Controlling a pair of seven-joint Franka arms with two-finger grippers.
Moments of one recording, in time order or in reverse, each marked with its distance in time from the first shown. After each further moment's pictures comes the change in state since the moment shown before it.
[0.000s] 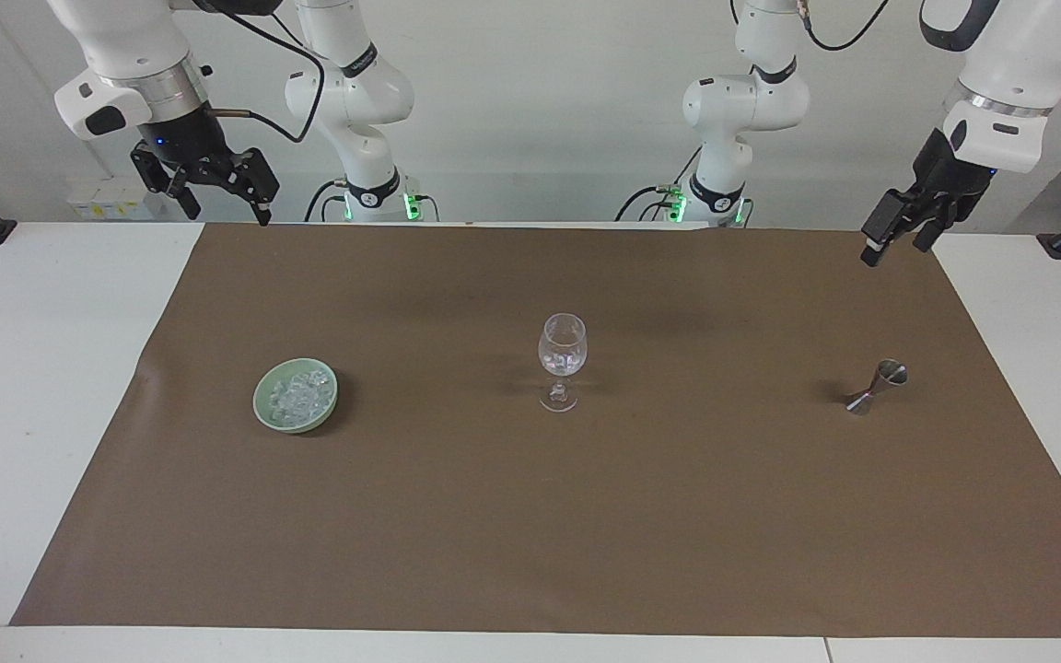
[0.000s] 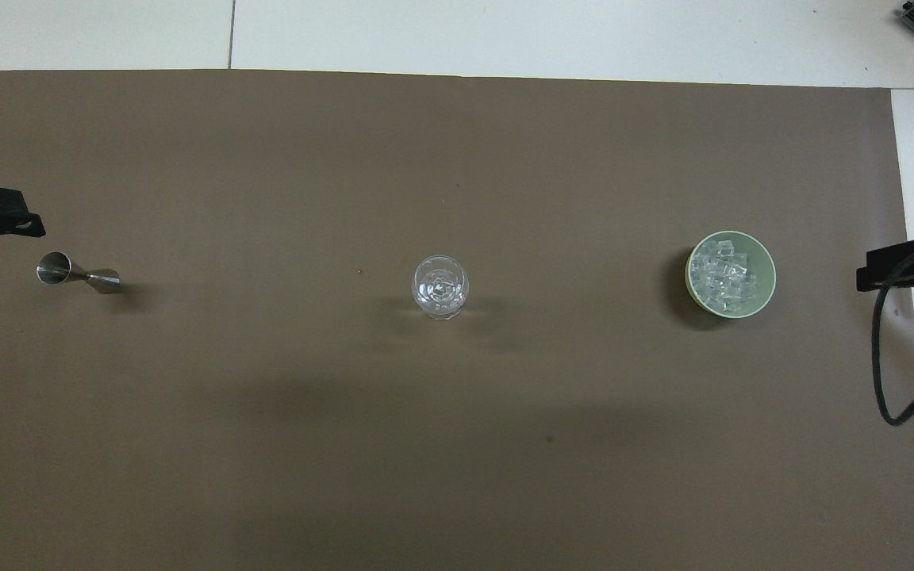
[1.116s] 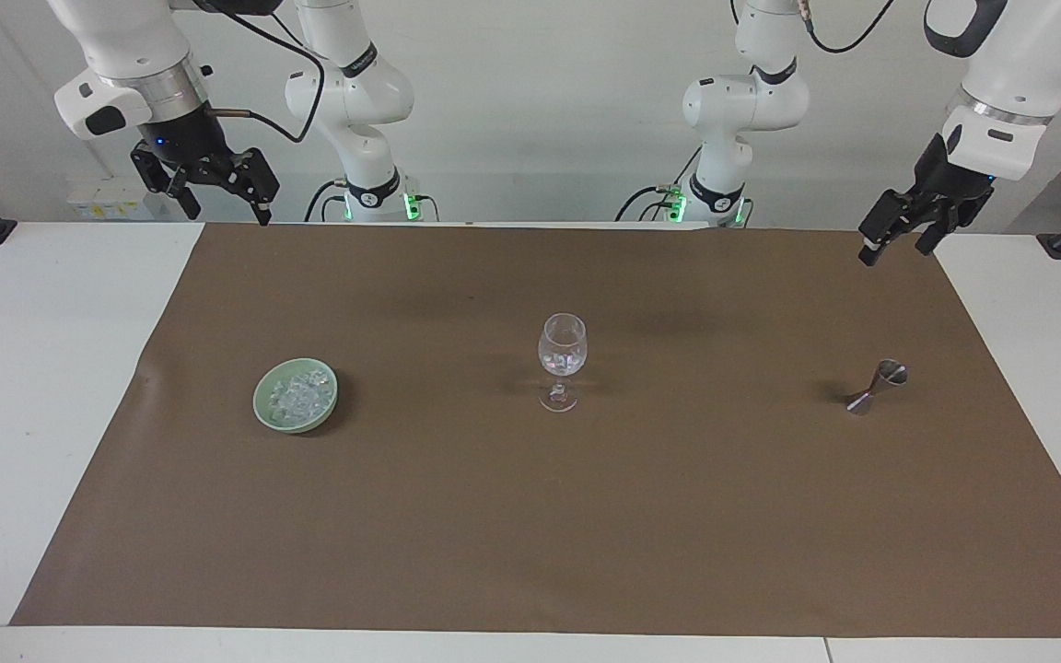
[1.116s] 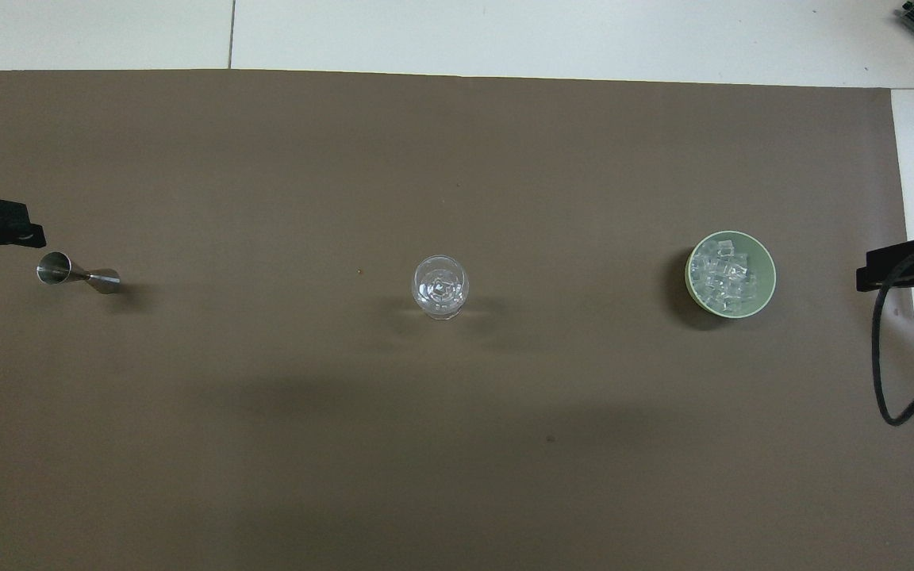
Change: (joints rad) left arm 0.000 0.013 0.009 0.001 0.000 -0.032 0.118; right arm 0.000 0.000 0.000 0.000 0.000 0.000 0.000
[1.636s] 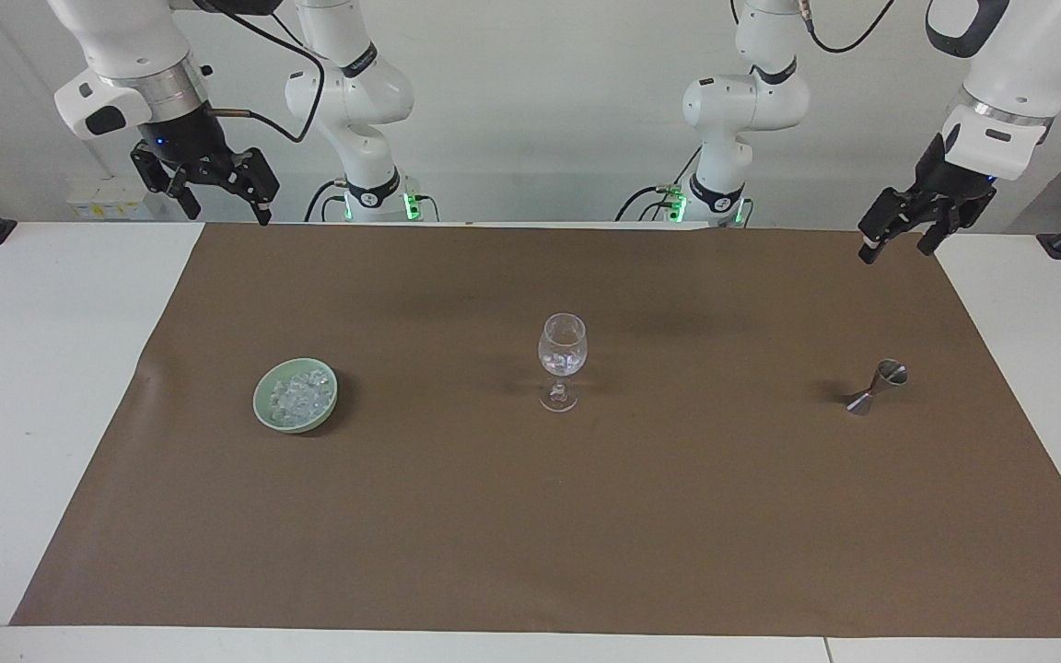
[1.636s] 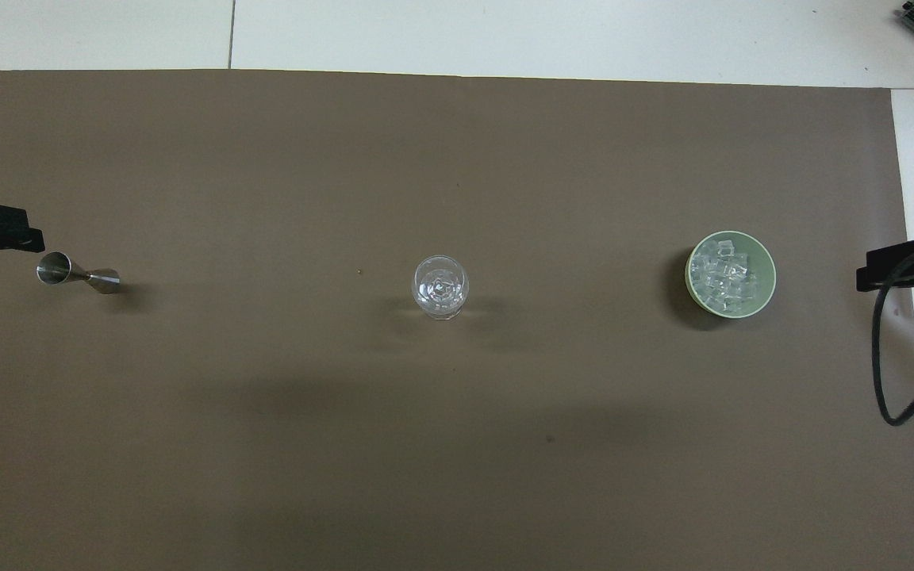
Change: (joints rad) left arm 0.000 0.000 0.007 0.000 0.001 -0.006 0.090; right arm 0.000 0.000 0.000 0.000 0.000 0.000 0.000
